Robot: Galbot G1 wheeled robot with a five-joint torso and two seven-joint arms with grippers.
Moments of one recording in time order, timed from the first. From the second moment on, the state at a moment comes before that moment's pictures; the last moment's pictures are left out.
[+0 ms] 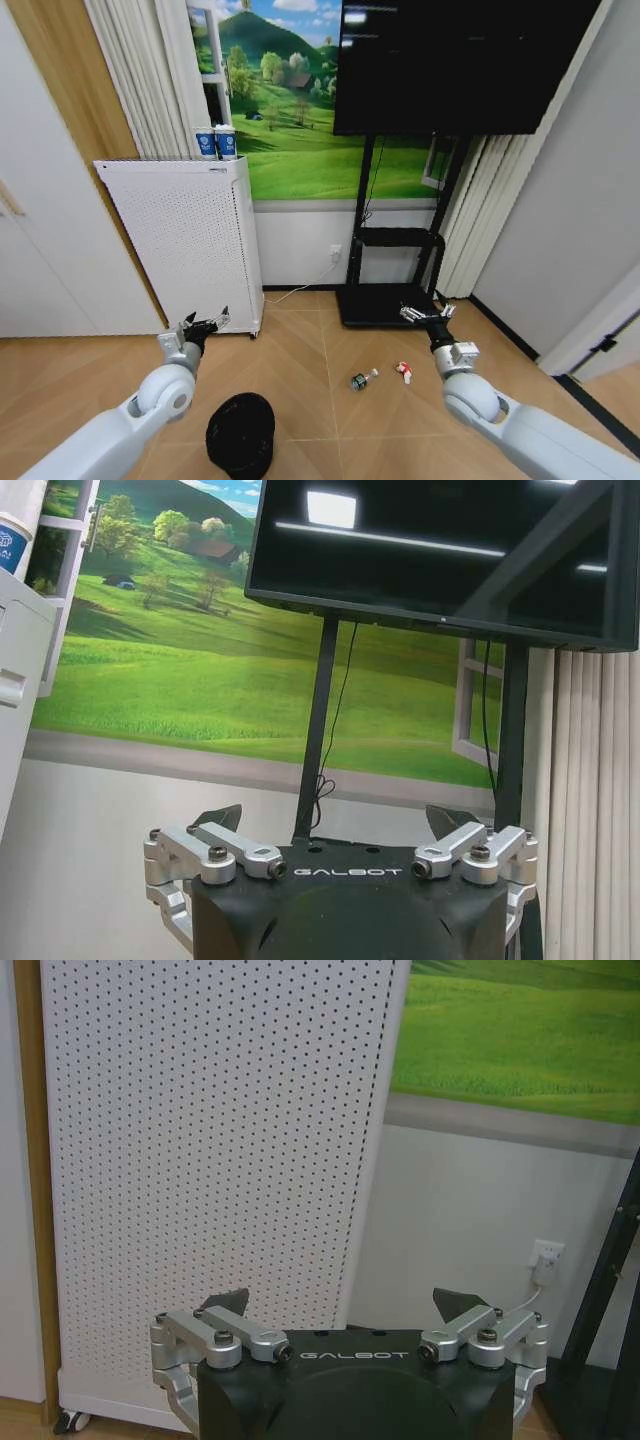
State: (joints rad) left arm 1.03 -0.67 -0.13 -1.98 -1.06 0.07 -0.66; right arm -0.97 0.50 -0.06 1.86 0.68 0.37 0.66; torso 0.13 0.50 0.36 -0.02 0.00
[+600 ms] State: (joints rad) left arm 1.13 -0.68 -0.15 -2.00 -1.03 0.07 -0.69; right arm -0.99 0.50 -0.07 1.85 0.67 0.38 0.66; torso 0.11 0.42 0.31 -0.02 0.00
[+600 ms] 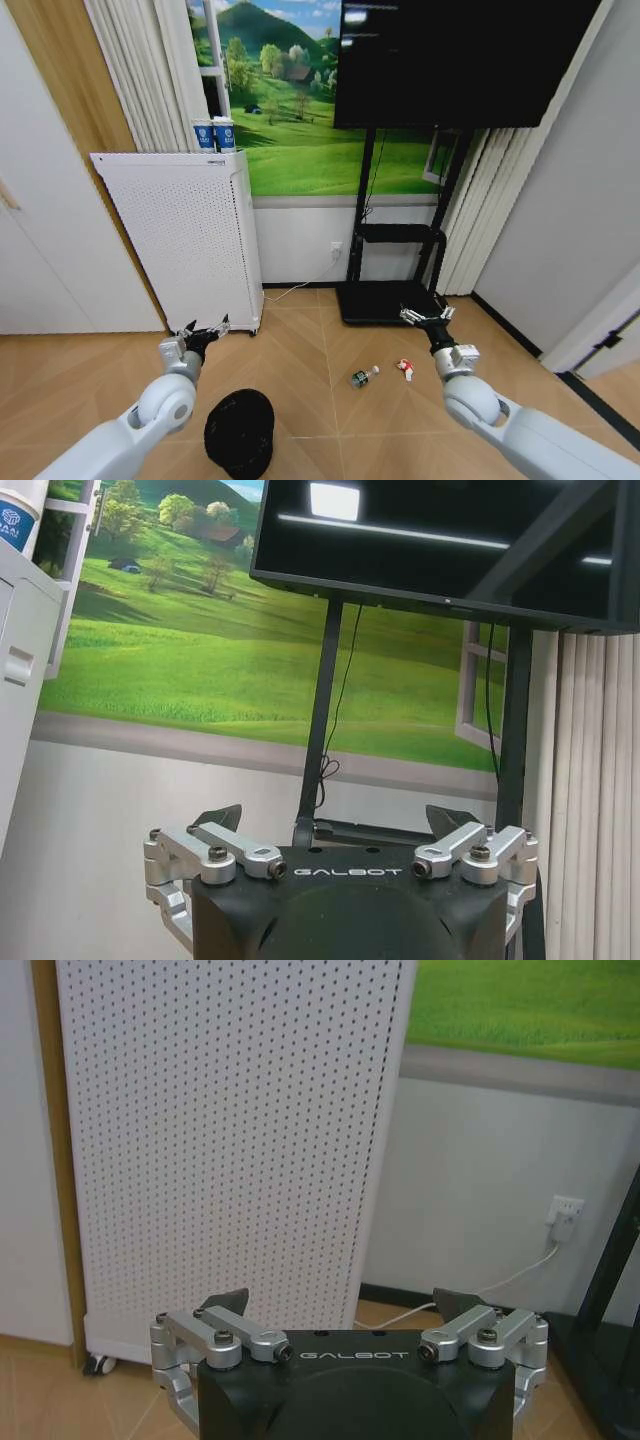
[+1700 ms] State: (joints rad) left arm 1.61 -0.98 -0.28 -1.97 -0.84 0.04 -0.65; right arm -1.01 0.53 -0.08 1.79 0.63 0.40 0.64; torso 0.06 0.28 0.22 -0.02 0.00
